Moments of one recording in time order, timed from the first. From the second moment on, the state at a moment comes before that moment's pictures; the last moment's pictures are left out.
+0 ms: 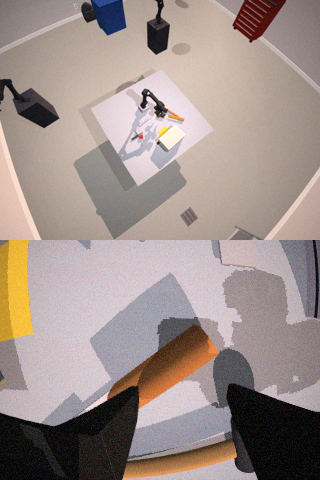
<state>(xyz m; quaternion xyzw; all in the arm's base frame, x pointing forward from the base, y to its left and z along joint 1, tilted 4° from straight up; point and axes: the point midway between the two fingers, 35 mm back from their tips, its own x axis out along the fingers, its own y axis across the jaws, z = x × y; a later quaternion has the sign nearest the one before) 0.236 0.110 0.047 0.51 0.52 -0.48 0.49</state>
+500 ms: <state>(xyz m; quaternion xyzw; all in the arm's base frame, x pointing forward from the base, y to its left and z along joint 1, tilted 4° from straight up) 0.236 0.110 0.047 0.54 0.49 -0.51 0.45</state>
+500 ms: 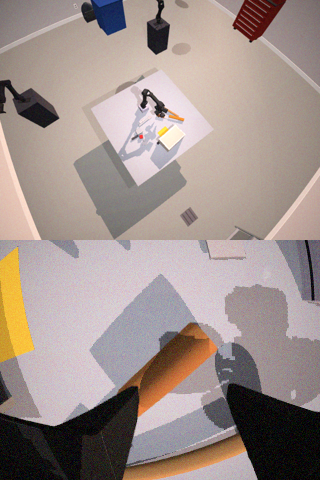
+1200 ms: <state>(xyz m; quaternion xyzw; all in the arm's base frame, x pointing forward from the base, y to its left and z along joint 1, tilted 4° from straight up) 0.236 0.110 0.047 0.57 0.45 -0.55 0.41</state>
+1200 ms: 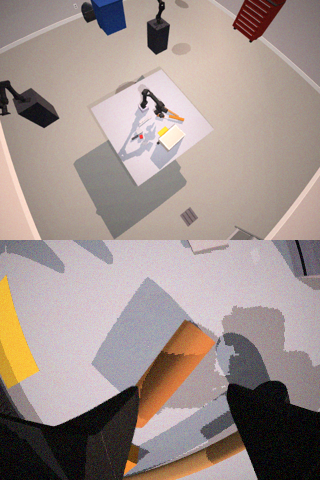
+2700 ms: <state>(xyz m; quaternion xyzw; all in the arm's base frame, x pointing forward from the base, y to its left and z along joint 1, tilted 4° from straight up) 0.237 0.110 0.047 0.64 0.34 -0.62 0.30</state>
